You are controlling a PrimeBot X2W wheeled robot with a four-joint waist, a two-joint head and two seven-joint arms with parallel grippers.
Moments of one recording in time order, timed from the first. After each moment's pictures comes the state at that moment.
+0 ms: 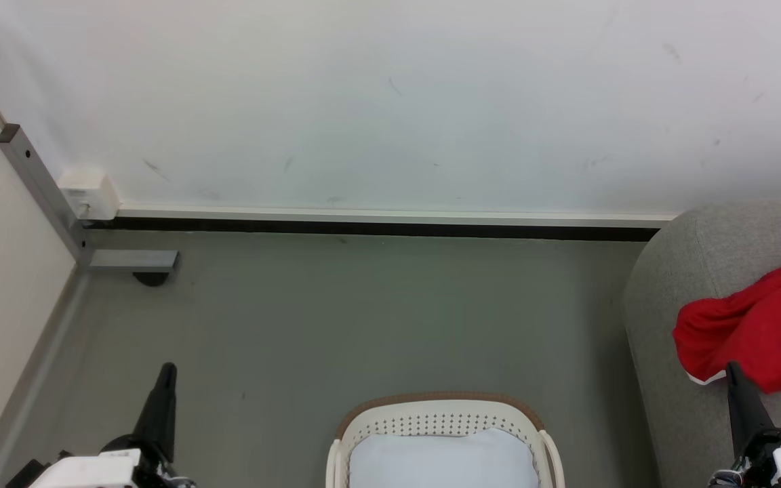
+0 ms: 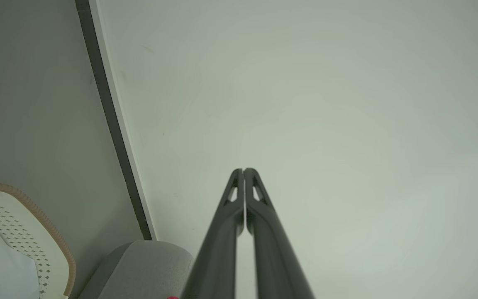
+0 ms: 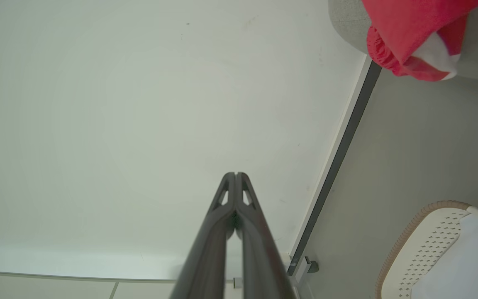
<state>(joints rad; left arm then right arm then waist) -0.10 0.05 0.11 0.25 -1.61 -0.13 0.11 -0.10 -0.05 -0.11 0.25 1.61 0.13 0.11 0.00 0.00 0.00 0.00</state>
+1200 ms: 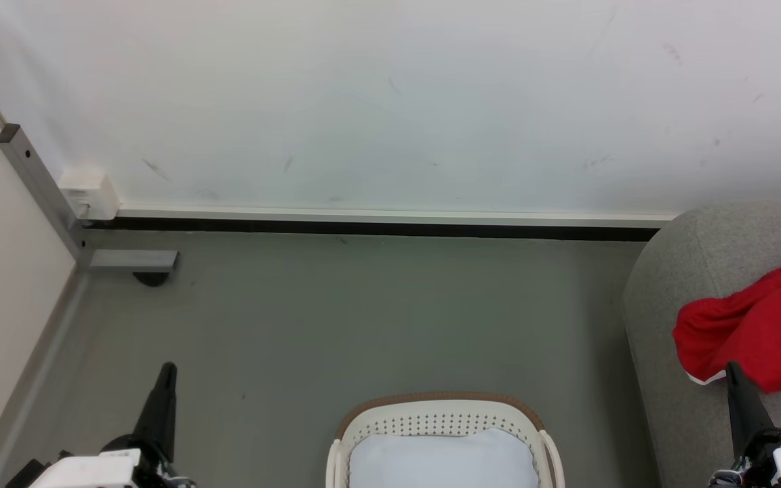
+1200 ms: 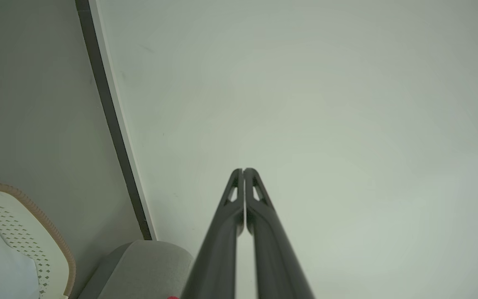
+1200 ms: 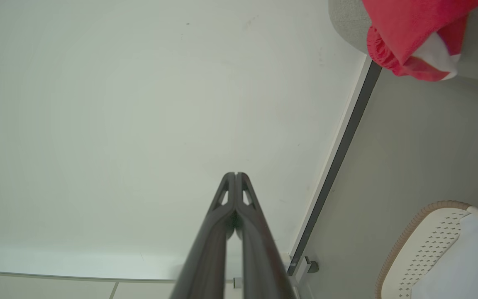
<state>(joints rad) -0.10 0.05 0.11 0.25 -1.61 -0.13 0.11 -0.10 -0.05 -0.11 0.25 1.61 0.13 0.11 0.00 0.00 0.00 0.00</state>
